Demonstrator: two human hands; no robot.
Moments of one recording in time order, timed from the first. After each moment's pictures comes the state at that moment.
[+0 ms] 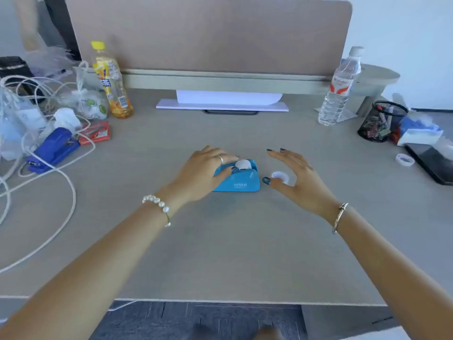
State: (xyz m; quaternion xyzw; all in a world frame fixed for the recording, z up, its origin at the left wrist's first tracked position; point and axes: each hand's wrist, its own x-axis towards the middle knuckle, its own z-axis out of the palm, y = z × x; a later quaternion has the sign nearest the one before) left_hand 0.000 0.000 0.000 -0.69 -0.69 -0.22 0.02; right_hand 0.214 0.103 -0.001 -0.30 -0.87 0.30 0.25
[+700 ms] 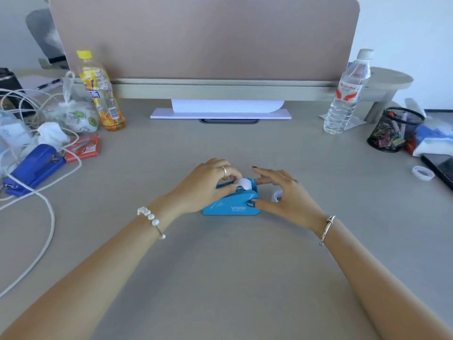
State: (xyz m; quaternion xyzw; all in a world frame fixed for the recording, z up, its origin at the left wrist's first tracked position) left_hand -0.009 0.036 0.006 -0.70 -0.66 -0.25 -0.09; right_hand 0.179 0.139 -0.022 -0.27 -0.87 0.34 0.22
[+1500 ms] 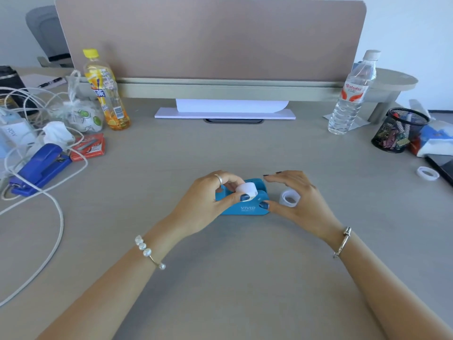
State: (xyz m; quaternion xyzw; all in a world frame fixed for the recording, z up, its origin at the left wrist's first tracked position) left_hand 0.006 -0.006 0.006 -0.61 -0.66 -0.41 -0.18; right_hand 0.187 0.118 -0.019 -0.26 -0.86 0.30 0.31
